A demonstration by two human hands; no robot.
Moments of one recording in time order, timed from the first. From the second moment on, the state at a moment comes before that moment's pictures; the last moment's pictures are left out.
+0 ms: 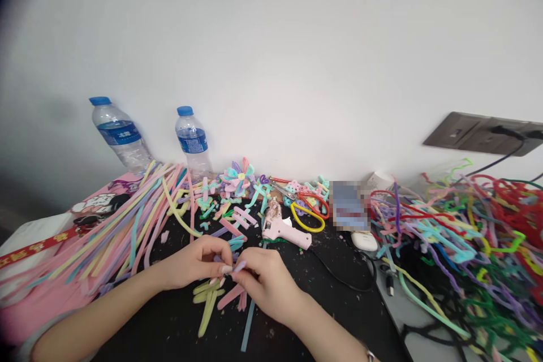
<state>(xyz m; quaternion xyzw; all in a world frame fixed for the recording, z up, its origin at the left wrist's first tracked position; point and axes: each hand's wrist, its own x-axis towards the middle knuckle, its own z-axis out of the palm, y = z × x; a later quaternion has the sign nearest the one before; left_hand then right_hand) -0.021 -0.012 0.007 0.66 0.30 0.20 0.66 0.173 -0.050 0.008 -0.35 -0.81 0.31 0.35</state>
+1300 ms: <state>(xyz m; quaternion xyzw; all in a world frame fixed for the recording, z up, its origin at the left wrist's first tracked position) -0.011 -0.023 0.013 0.77 0.32 0.26 0.48 0.168 -0.055 0.016 -0.39 -0.76 0.41 0.32</state>
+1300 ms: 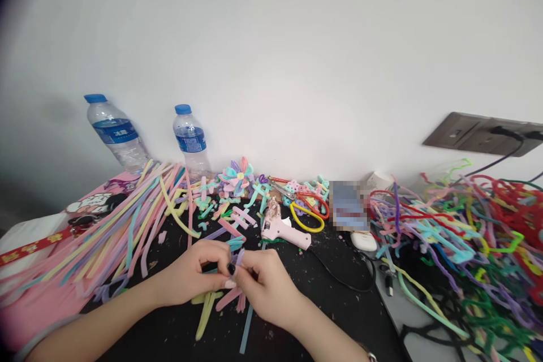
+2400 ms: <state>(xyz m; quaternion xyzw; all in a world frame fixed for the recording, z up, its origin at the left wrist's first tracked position) -0.020 -0.015 0.007 0.54 0.26 0.19 0.78 0.174 -0.053 0.021 -0.29 -0.90 0.13 0.30</state>
